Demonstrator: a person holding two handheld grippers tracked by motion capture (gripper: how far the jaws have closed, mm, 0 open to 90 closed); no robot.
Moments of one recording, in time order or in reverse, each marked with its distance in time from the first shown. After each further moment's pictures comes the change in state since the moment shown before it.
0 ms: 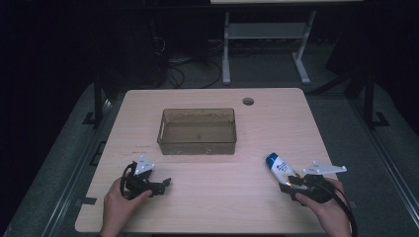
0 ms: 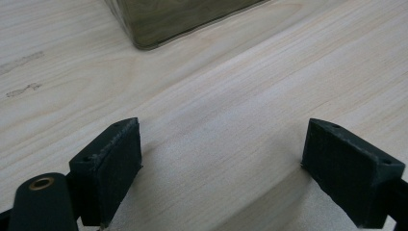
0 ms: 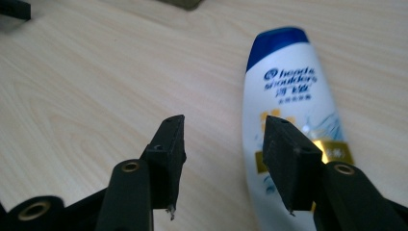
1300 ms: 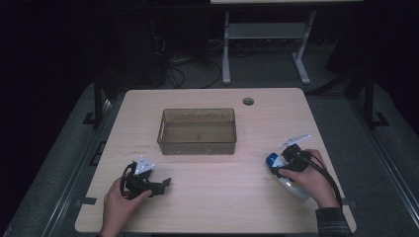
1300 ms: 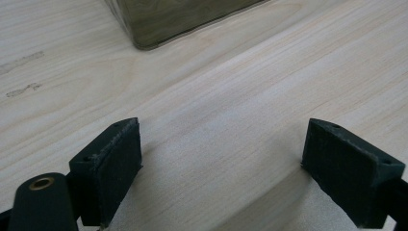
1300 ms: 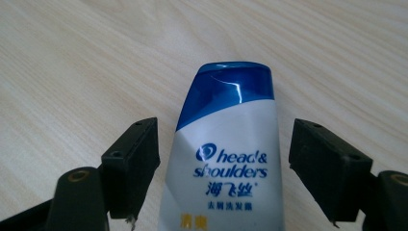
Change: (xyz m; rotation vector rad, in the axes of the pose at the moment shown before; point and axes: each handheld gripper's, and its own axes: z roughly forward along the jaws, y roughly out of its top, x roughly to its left) left arm 0.000 0.000 0.000 -0.003 0.000 -0.002; right arm -0.025 0.062 0.063 0.265 -0.112 -0.122
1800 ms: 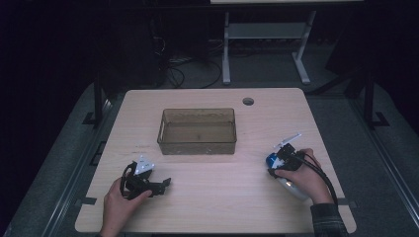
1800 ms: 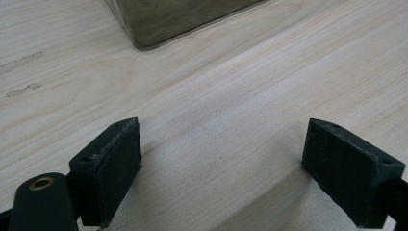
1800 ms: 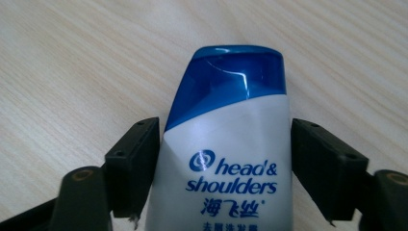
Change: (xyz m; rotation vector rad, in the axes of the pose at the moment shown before) left arm 0.000 0.000 0.000 0.000 0.000 -0.001; right arm 0.001 0.005 0.018 0.092 -0.024 -0.023
